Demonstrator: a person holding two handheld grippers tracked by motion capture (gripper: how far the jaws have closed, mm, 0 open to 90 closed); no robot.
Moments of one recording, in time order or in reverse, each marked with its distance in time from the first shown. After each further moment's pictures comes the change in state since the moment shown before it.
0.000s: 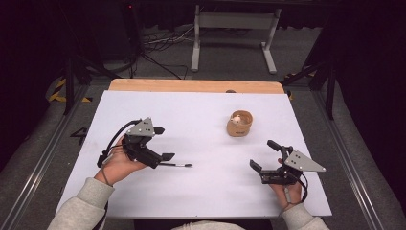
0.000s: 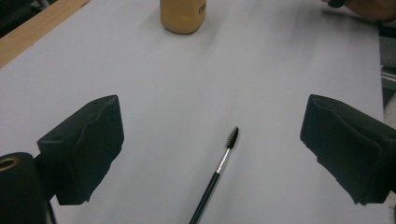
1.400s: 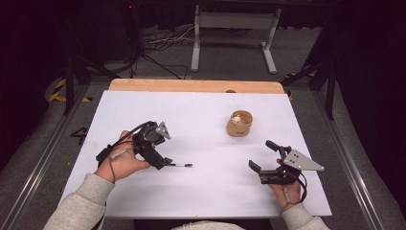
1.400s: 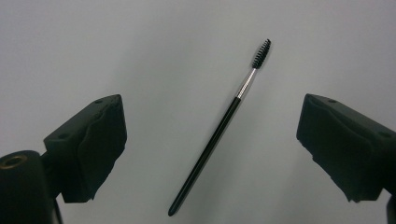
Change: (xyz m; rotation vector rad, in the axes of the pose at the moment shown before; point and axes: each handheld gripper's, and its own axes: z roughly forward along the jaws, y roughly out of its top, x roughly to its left) left arm -0.002 0.015 0.030 0.466 0.067 0.003; right arm 0.000 -0.002 0.003 0.012 0.020 0.014
